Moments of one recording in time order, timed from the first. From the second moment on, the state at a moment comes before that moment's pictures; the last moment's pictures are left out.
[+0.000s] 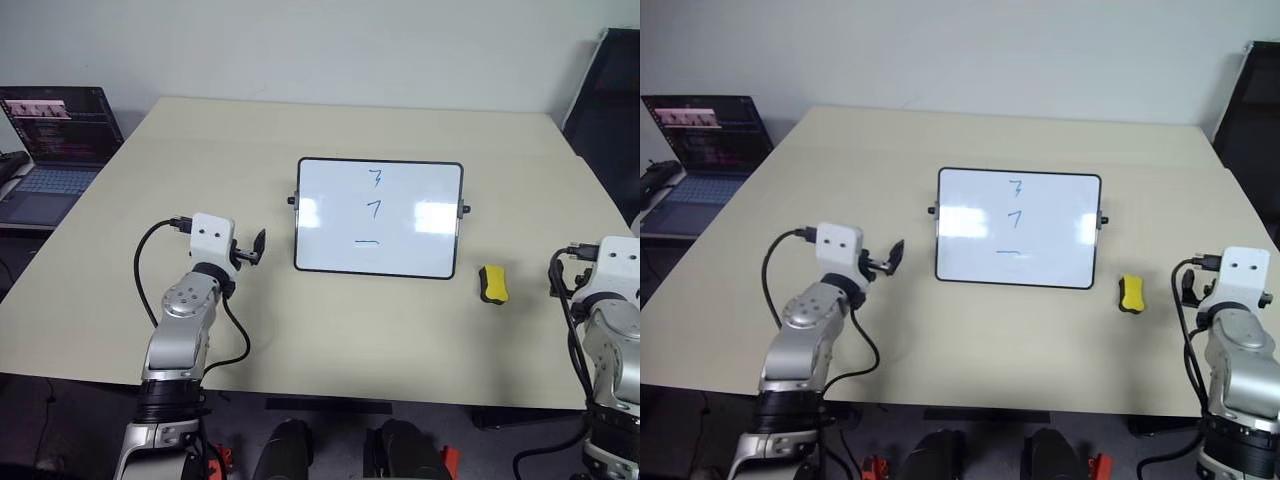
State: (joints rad) left arm -0.33 0.36 0.13 0.00 -0.06 0.31 -0.23; right arm -0.18 -0.41 -0.45 -0.28 0.10 0.82 0.00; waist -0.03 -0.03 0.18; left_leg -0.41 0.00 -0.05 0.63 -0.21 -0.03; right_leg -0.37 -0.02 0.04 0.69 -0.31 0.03
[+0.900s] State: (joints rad) left arm -0.51 0.53 0.17 -0.23 -0.31 0.56 -0.47; right arm -0.23 -0.47 -0.45 -0.46 0.18 1.08 0.09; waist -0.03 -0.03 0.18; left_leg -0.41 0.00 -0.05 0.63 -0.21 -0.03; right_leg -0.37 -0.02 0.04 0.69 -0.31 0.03
